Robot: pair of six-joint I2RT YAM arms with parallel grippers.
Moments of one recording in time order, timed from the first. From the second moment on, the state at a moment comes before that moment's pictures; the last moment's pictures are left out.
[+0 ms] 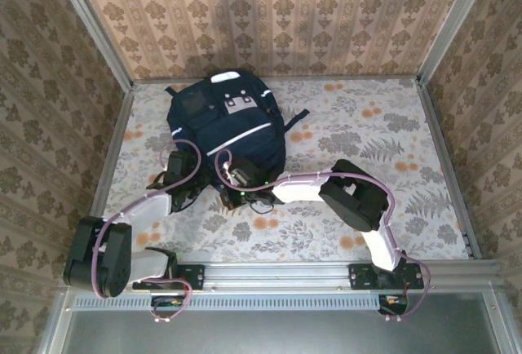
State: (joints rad) left arm -0.29 1.24 0.47 -0.07 0.10 -1.00; right arm 0.95 2.06 1.25 0.00 -0.24 0.57
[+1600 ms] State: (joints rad) left arm -0.28 1.16 0.51 -0.22 0.11 -0.94; right arm 0.80 1.89 1.20 -0.40 -0.33 0.28
